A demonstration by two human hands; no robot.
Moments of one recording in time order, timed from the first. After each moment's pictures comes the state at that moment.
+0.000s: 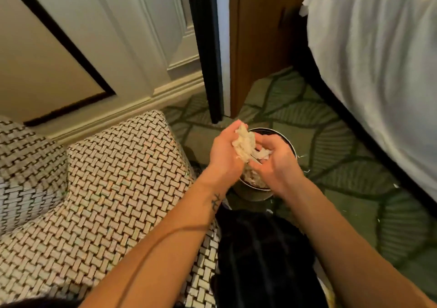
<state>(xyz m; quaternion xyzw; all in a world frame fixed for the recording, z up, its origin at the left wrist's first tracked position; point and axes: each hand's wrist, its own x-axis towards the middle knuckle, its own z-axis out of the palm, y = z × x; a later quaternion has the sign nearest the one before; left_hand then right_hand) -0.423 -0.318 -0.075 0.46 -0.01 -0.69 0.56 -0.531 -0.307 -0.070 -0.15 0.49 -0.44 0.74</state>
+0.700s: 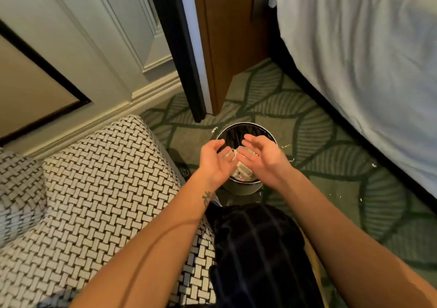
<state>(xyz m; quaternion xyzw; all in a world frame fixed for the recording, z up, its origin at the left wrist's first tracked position) -0.434 -0.313 -0.101 0.50 0.06 -0.73 0.46 -0.559 -0.312 -0.098 -0.07 0.51 -0.43 0.74</state>
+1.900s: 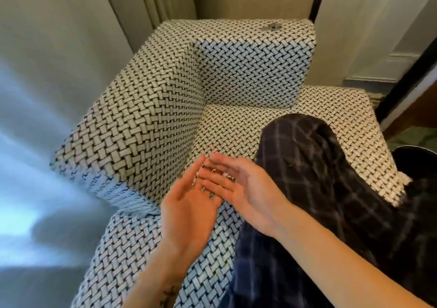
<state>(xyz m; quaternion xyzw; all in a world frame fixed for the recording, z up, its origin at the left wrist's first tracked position) -0.188 0.314 0.052 0.35 0.03 -0.43 0.83 -0.250 0.196 0.066 -0.29 0.25 -0.08 0.92</state>
